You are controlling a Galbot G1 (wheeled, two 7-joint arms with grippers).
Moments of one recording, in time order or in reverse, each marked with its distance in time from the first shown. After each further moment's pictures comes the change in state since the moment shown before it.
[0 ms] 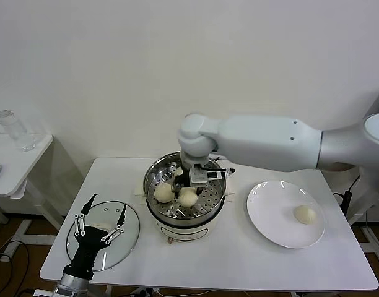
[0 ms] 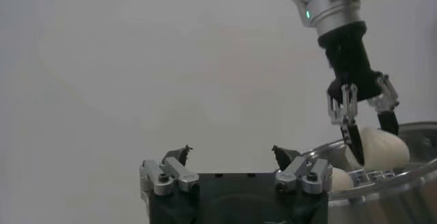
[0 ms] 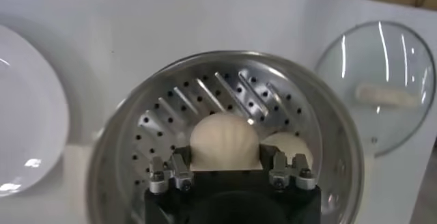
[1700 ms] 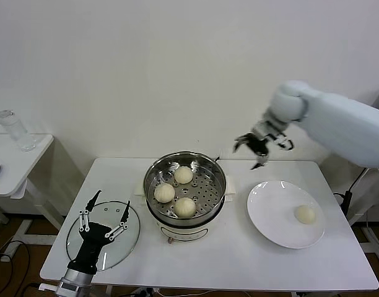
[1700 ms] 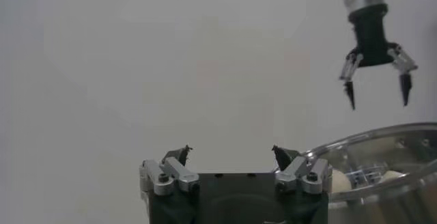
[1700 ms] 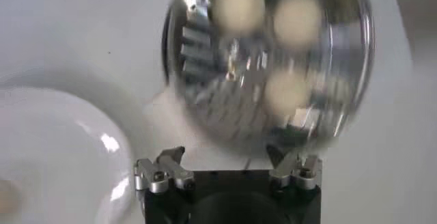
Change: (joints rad) left arm -0.041 0.016 0.031 0.018 -0.001 0.013 -0.006; right arm -0.030 -0.467 0.151 -0.277 0.340 -0.453 -0.081
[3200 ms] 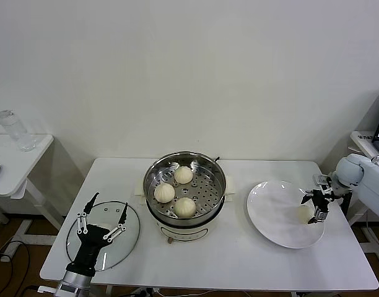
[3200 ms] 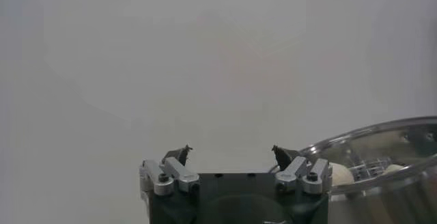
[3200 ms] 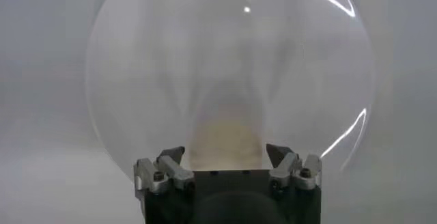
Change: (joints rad) left arm 0.016 -0.012 -0.012 0.003 0.004 0.001 -0.007; right arm -0.472 -0.137 0.213 -0.302 -0.042 -0.115 0.084
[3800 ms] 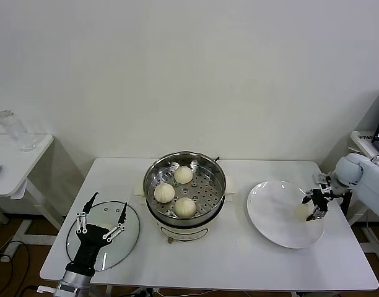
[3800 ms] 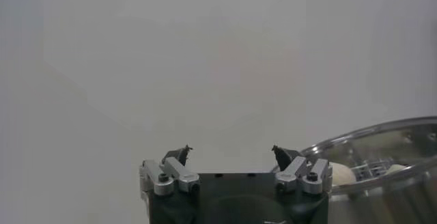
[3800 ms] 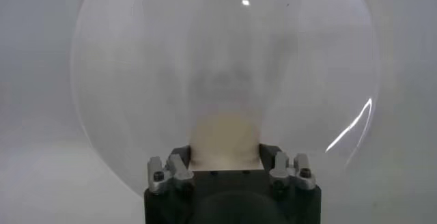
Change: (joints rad) left arm -0.002 0.001 -0.002 -0.001 0.000 -0.001 0.000; right arm 0.042 0.004 -0.016 0.006 0.015 -0.009 -0.021
